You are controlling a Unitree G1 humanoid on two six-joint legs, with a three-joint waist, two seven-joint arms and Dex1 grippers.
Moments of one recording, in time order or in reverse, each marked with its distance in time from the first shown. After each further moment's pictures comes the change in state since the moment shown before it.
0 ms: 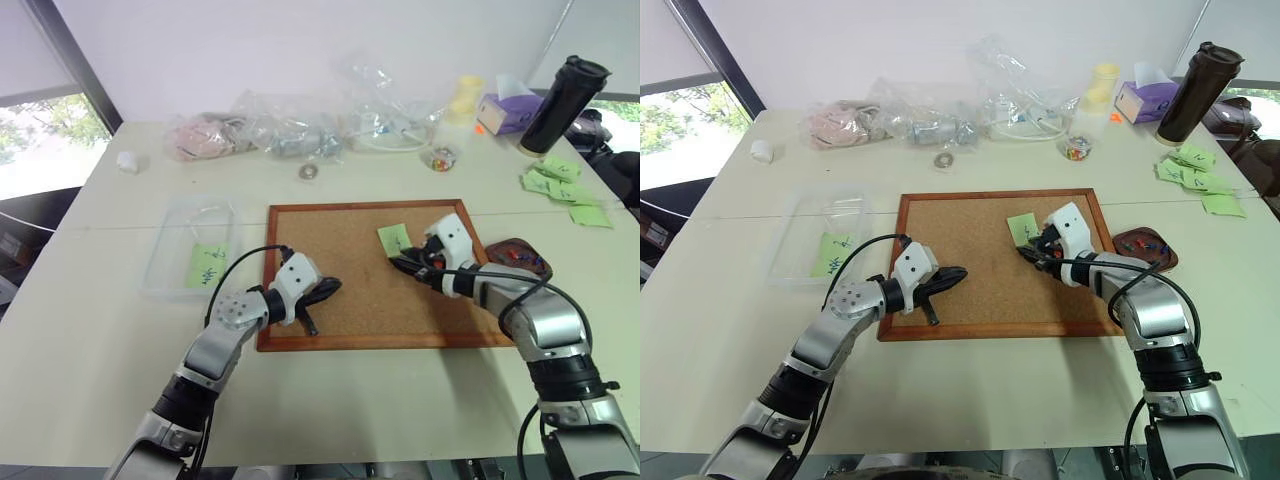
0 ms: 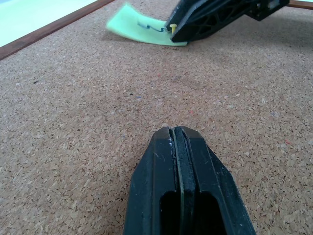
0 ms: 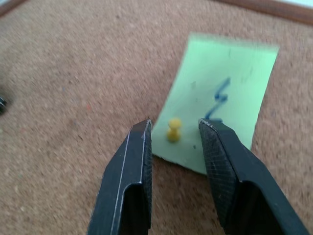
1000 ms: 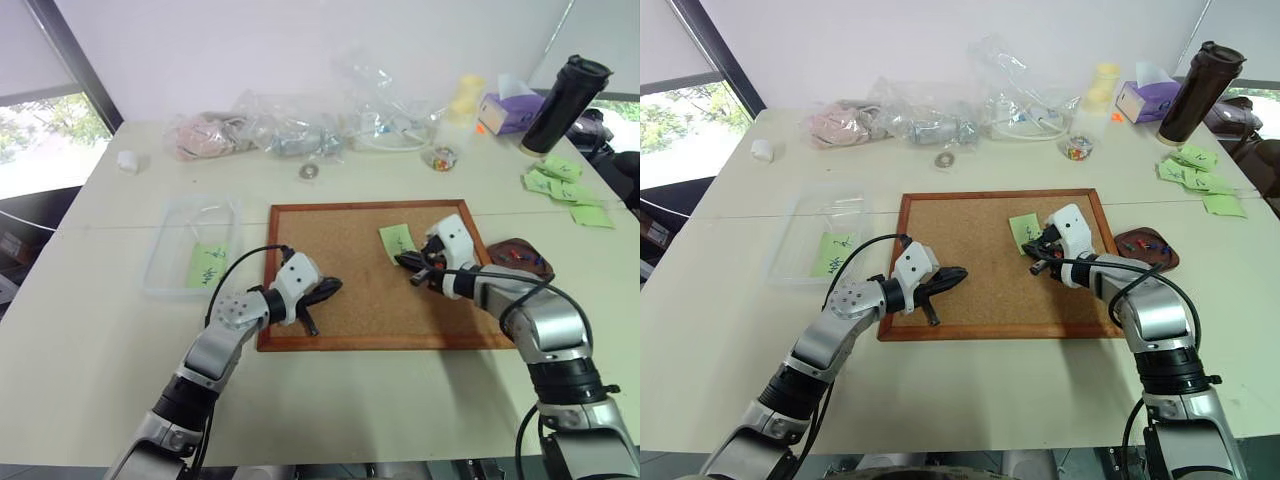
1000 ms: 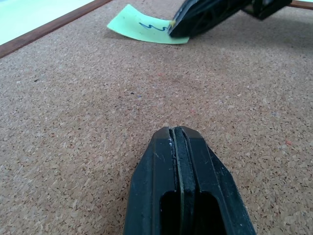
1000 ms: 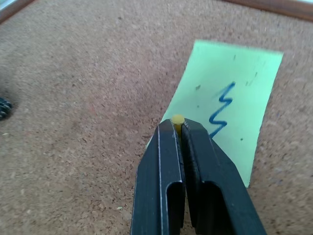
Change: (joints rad) left arm 0.000 -0.001 0.000 -0.007 -0.002 0.011 -0.002; right arm 0.004 -0.015 -0.051 -0.138 0.042 0.078 0.008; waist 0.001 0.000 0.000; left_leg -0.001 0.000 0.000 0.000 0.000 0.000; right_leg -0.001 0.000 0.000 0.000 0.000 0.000
